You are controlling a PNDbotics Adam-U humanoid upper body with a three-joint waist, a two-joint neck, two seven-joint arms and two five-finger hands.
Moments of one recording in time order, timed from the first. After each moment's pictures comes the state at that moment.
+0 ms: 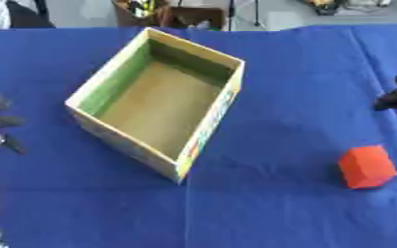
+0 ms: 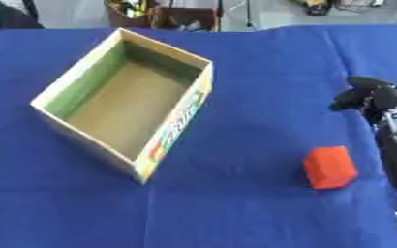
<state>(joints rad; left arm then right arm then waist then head) -0.19 0.11 0.06 -1.98 -0.20 -0.10 0.22 -0.17 -0.38 -0.13 -1.98 -0.08 -0.18 0.06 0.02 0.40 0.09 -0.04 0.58</state>
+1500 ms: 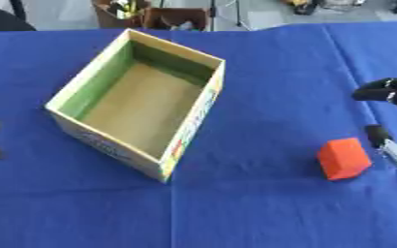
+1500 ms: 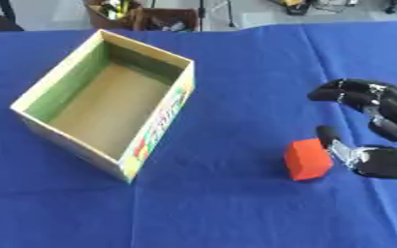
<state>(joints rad) -0.18 0.12 0.06 -1.98 -0.20 -0.10 0.22 -0.13 -0.80 -0.12 -1.98 0.59 -0.39 0.22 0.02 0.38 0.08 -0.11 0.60</state>
